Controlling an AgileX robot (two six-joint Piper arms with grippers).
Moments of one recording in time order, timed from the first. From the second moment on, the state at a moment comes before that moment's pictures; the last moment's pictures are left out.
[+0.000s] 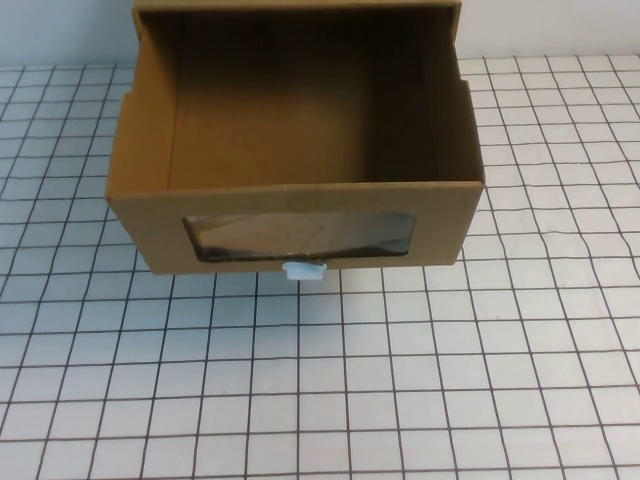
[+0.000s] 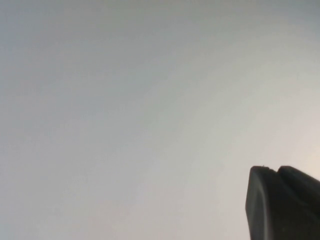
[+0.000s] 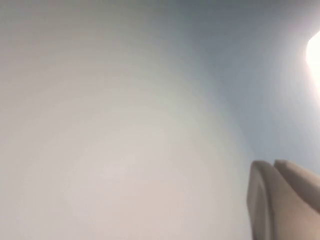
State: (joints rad) right arm -0.01 0.49 -1.17 -0.48 0.07 0.29; left arm -0.09 0.49 -0.97 0.10 -0.06 -0.37
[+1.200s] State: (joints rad) right arm 0.53 1.04 -0.94 1.18 0.72 -1.41; left arm -0.09 1.43 -1.65 -0.85 0.89 0.81
